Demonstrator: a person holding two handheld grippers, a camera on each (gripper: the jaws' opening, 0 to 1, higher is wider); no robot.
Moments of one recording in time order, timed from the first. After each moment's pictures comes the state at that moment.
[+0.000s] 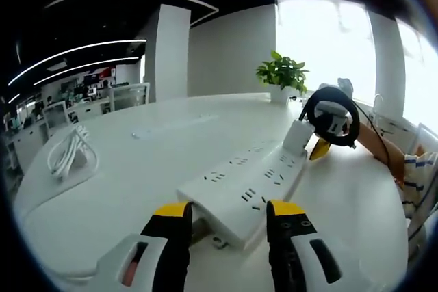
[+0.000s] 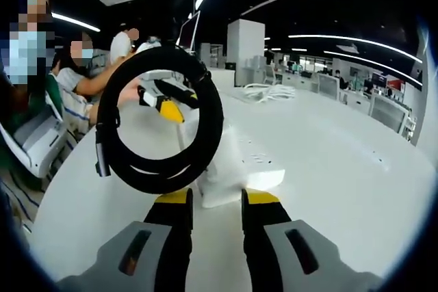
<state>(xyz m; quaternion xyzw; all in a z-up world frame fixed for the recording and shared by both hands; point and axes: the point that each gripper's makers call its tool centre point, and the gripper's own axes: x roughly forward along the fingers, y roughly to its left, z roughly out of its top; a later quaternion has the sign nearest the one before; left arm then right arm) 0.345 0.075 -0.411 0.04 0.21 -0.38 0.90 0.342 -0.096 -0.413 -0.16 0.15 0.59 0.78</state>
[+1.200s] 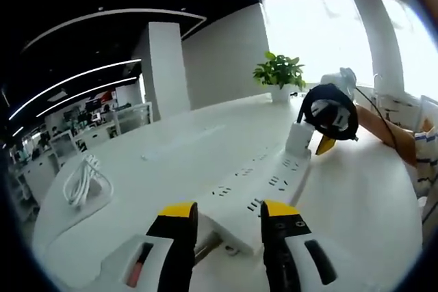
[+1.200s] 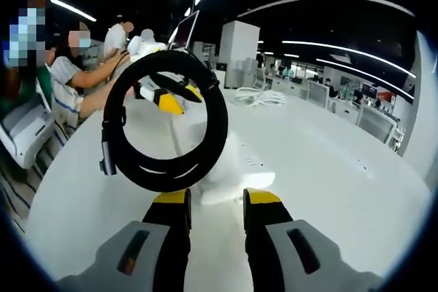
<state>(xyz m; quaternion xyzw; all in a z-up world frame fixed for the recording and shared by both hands) 0.353 0.082 -0.389 0.10 0.16 -0.36 0.91 0.339 -0.108 -0.403 -0.18 0.12 0.55 0.81</state>
